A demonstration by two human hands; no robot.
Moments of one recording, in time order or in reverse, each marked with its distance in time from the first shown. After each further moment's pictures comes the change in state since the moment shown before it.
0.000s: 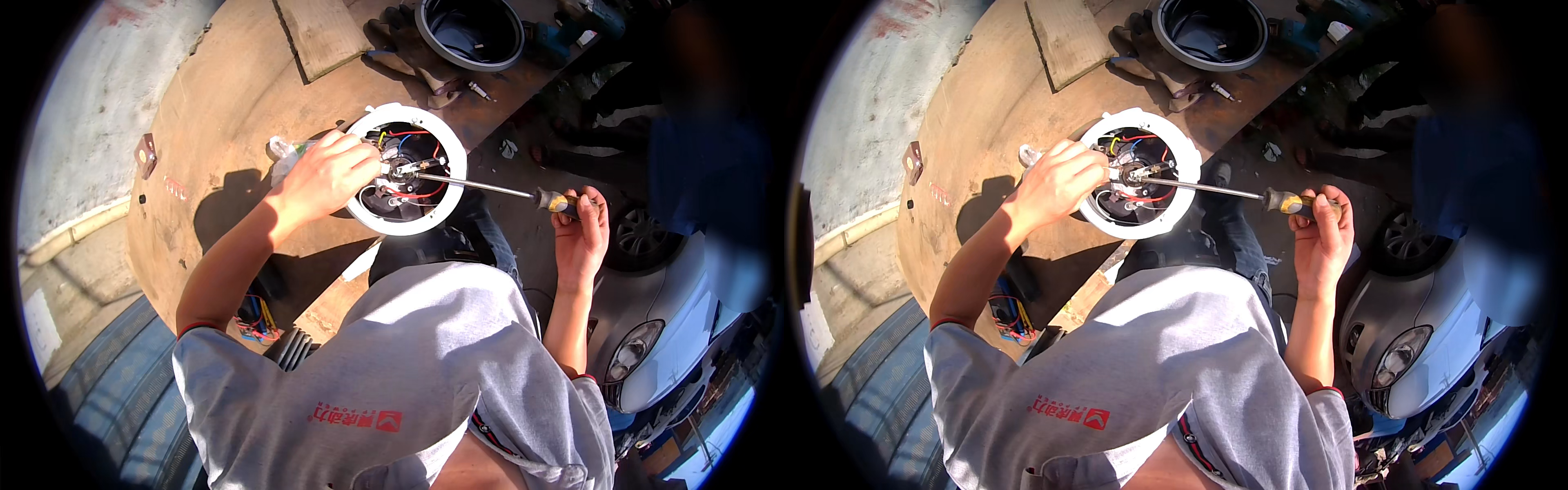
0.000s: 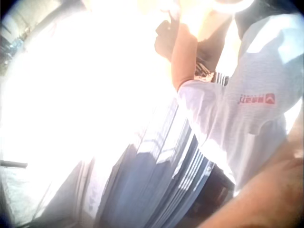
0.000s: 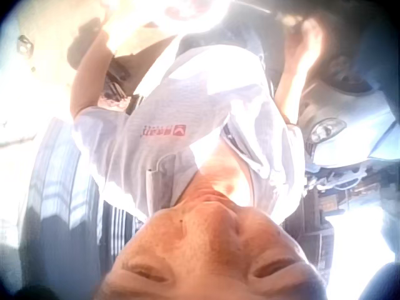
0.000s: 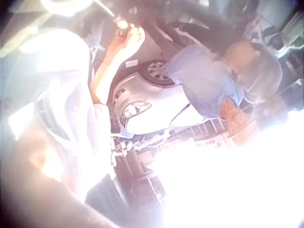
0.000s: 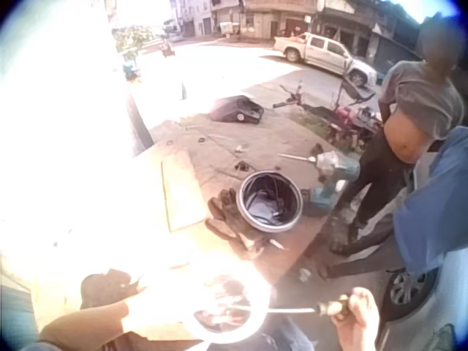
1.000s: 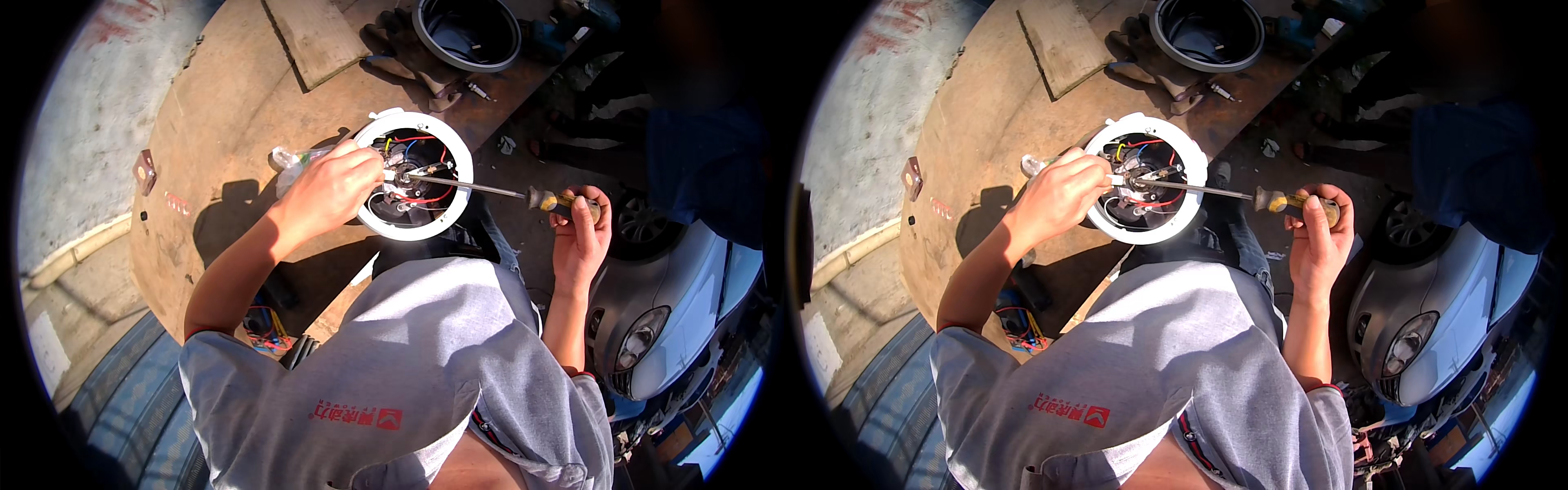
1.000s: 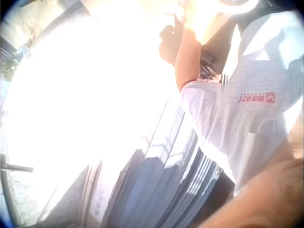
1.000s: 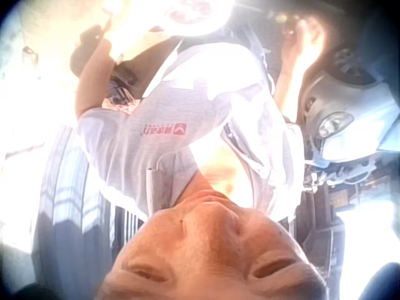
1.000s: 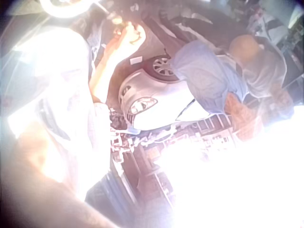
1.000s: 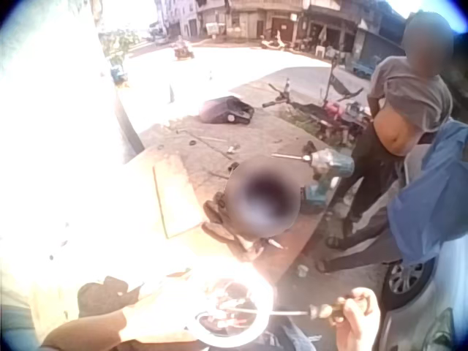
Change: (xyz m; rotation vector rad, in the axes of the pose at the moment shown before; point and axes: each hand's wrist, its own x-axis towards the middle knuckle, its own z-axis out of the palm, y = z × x) left_hand 0.003 0.003 -0.016 -0.258 -0.048 -0.167; right_hand -0.019 0.005 0.033 -0.114 0.019 -0.156
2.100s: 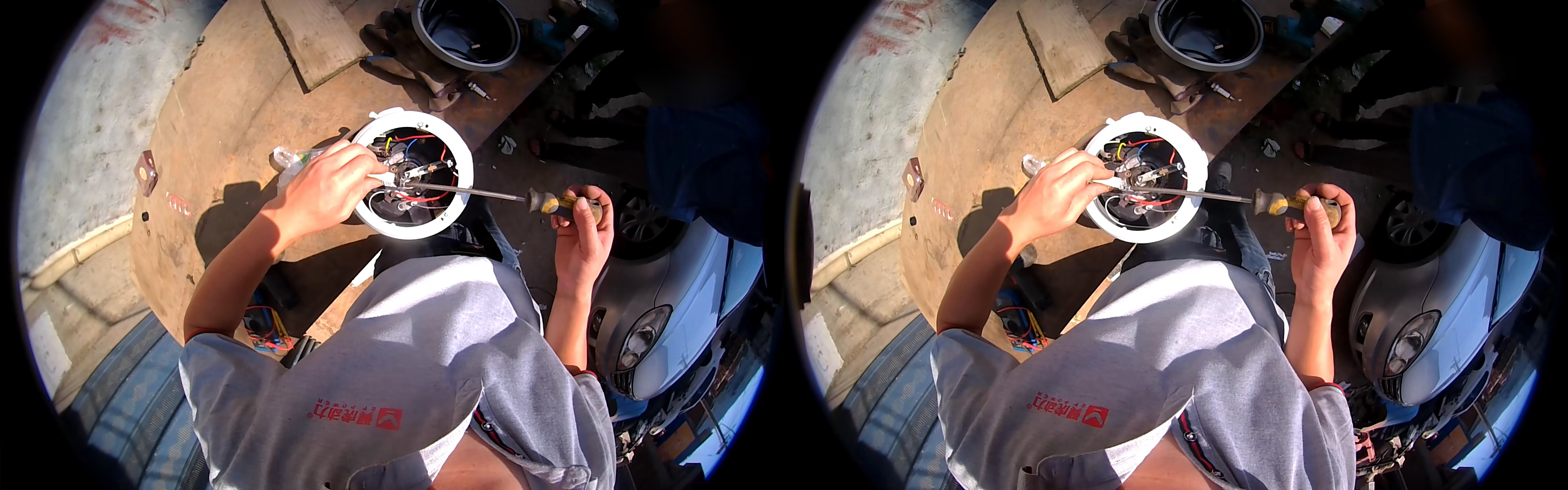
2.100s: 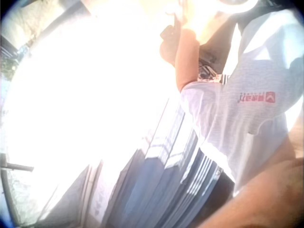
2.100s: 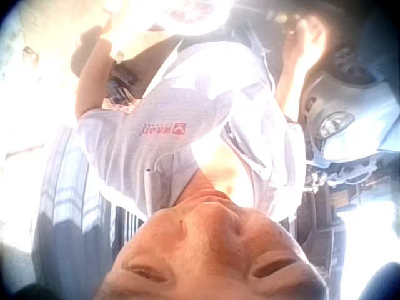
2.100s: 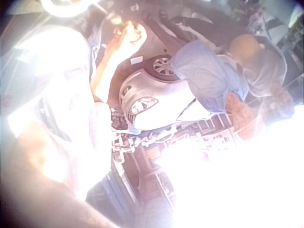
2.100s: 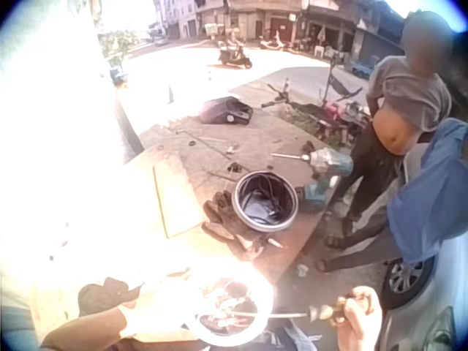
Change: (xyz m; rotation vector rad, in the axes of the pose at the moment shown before) left_hand -0.006 -0.009 -0.003 -0.088 -0.025 -0.003; right_hand -0.004 -0.006 0.002 -0.007 -0.023 0.003
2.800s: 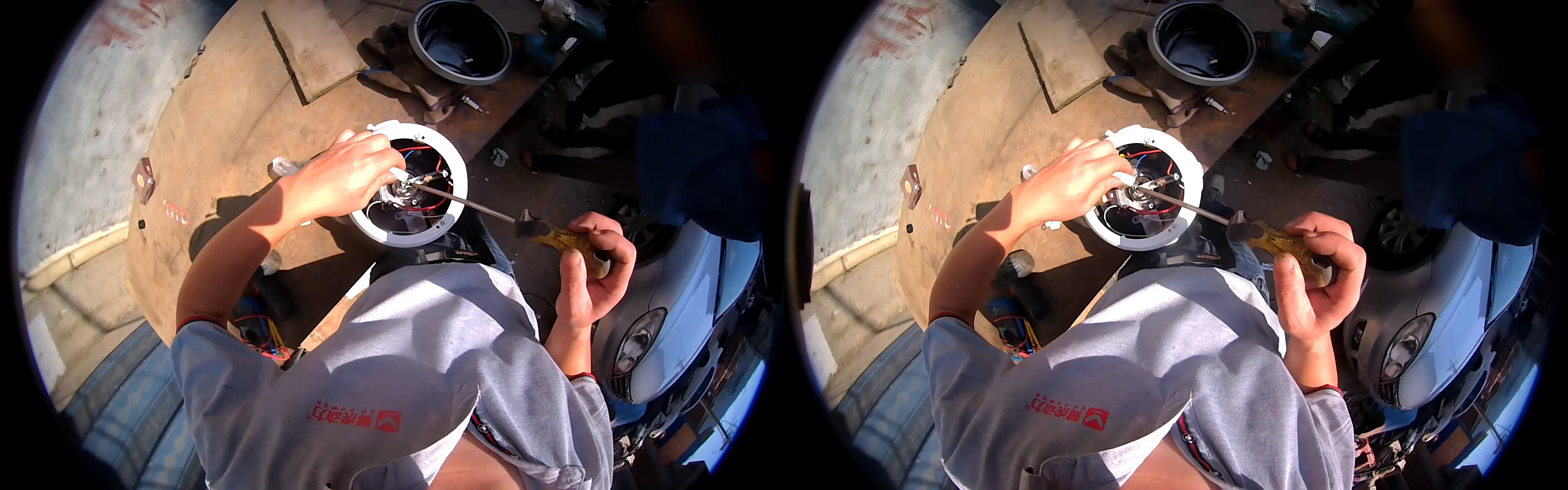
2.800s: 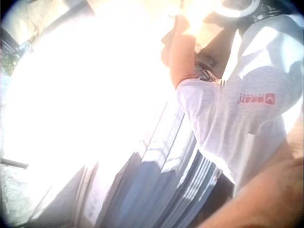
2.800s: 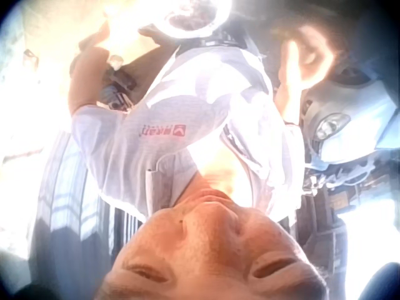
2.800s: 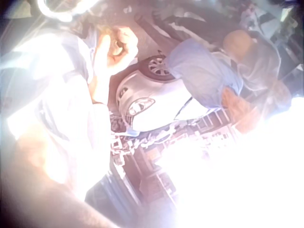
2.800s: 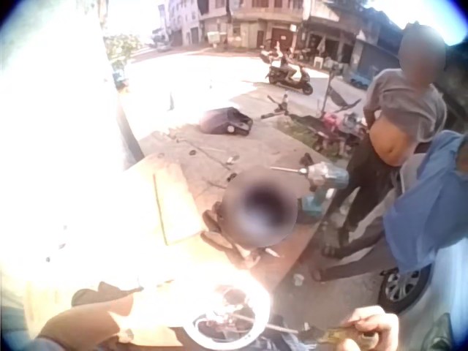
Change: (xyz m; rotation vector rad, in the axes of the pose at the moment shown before) left_hand 0.036 0.000 -0.007 0.085 -0.142 0.030; right_hand -0.032 -0.044 0.035 -0.520 -0.282 -0.673
